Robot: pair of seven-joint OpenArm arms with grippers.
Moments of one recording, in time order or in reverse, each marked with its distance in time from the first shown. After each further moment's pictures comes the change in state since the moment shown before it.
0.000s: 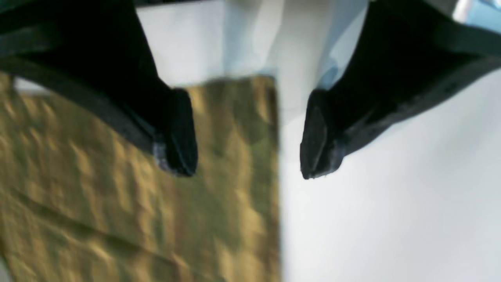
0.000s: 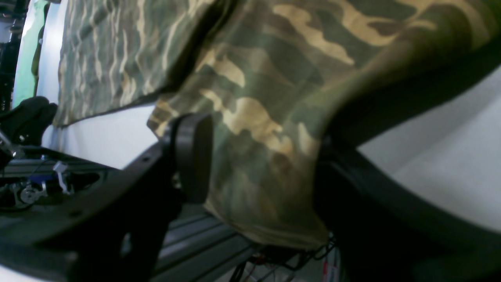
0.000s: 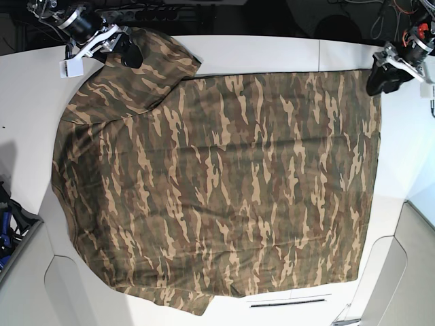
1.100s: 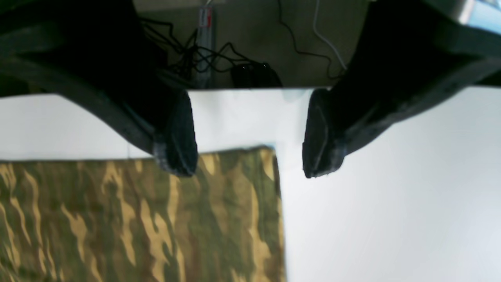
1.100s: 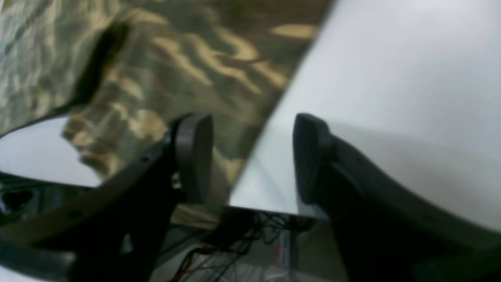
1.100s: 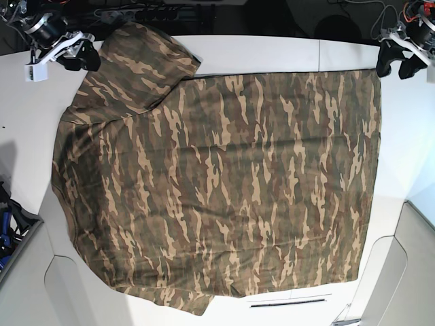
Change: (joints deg) left arm 10.6 4.5 -11.6 20.5 7.9 5.9 -1.8; right arm -0.2 5.5 7.9 0.0 -0.1 -1.3 -1.8
